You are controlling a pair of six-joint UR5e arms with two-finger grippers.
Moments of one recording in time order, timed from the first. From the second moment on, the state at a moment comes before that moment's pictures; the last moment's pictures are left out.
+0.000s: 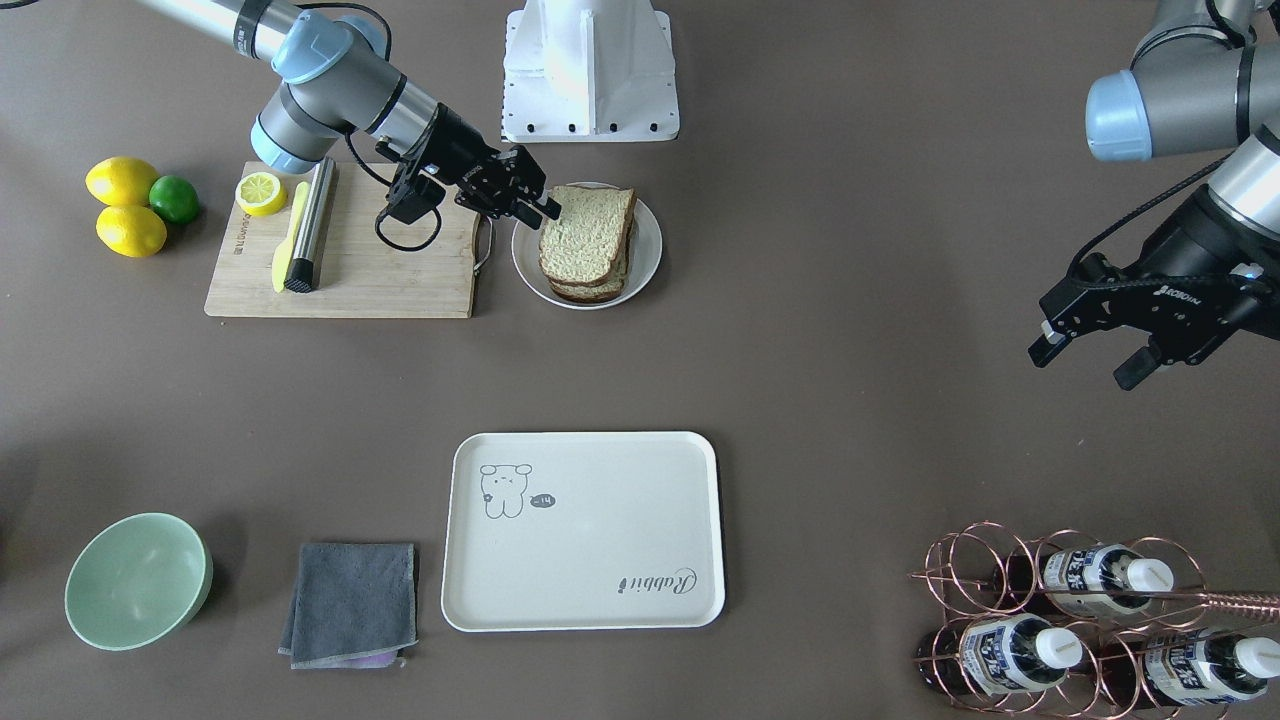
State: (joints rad) left arm -1.19 -1.89 -1.73 -2.04 -2.29 -0.77; right arm 0.30 -1.29 1.67 -0.36 1.67 1.75
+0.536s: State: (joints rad) left arm -1.18 -1.91 -1.73 -2.04 -2.29 -0.79; right arm 0.43 -1.31 1.74 -0.37 1.78 1.76
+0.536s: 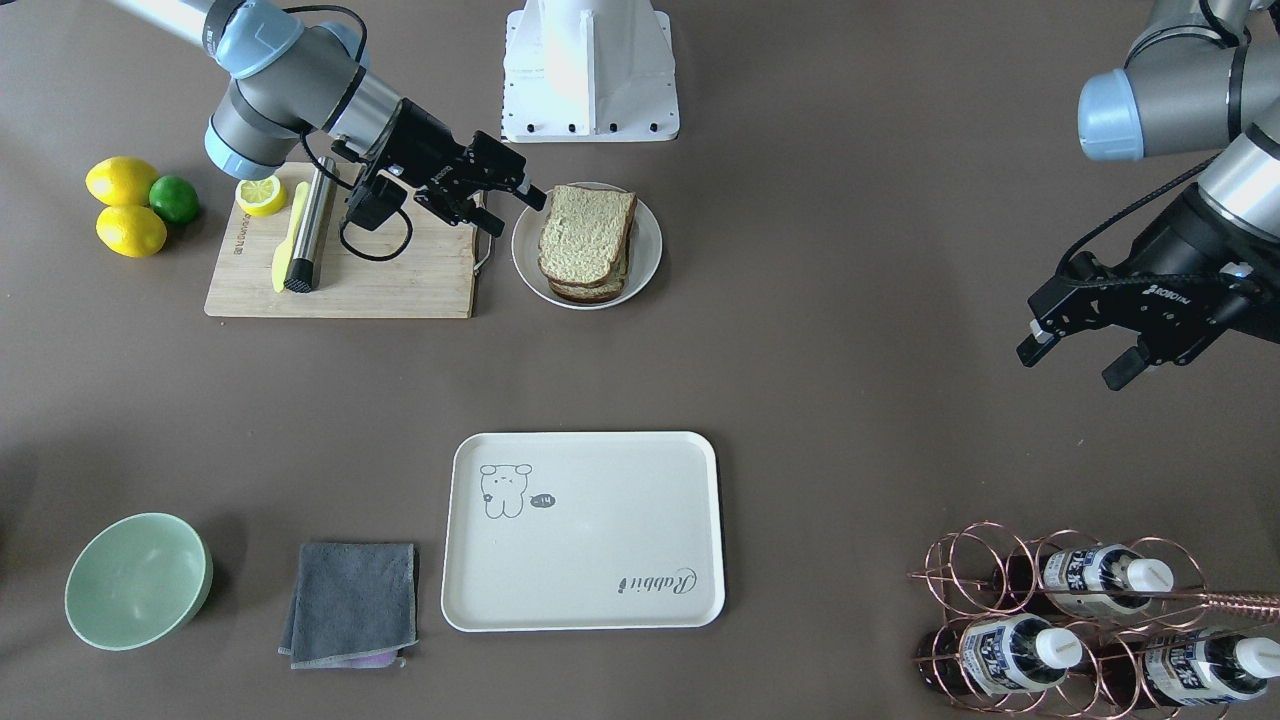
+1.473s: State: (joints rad) left arm -0.87 -1.95 -1.86 -2.07 -2.00 -1.20; right arm 0.86 -1.43 1.76 -0.63 2.06 1.35
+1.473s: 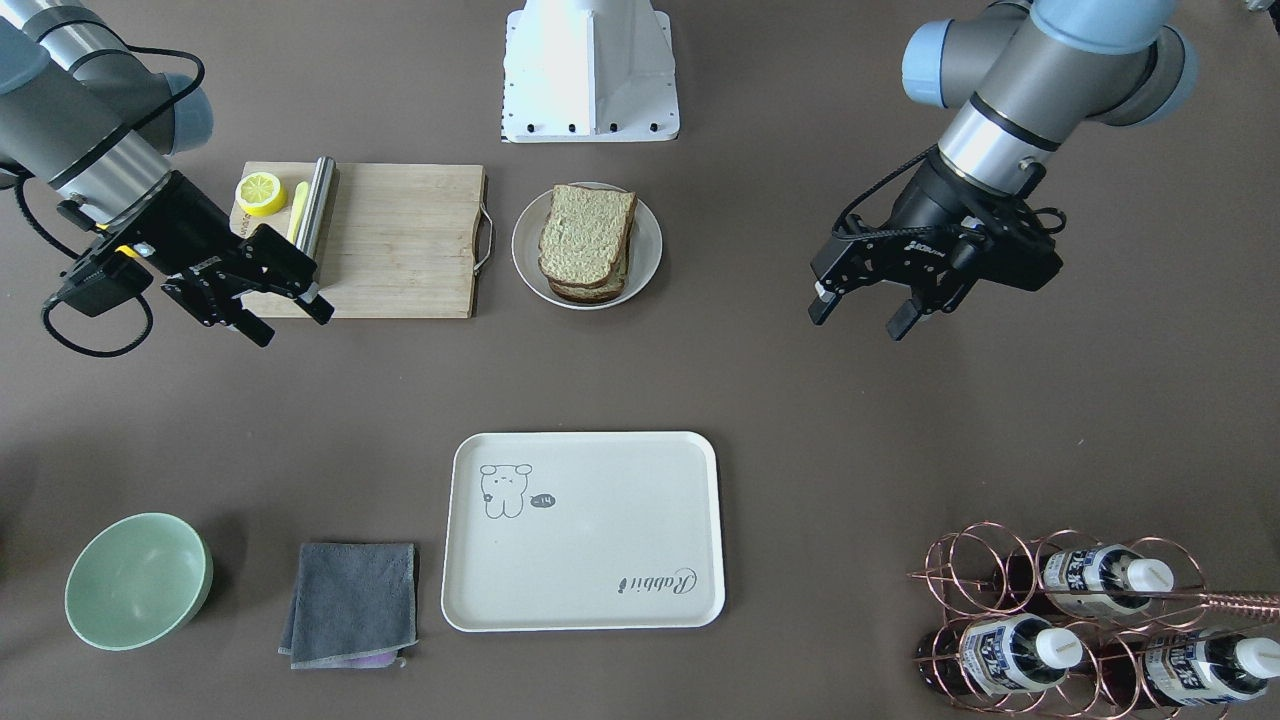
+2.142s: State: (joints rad) left arm -0.63 -1.92 -1.93 -2.09 -1.74 -1.38; right arm 1.12 -1.48 1.76 -1.14 2.22 0.74
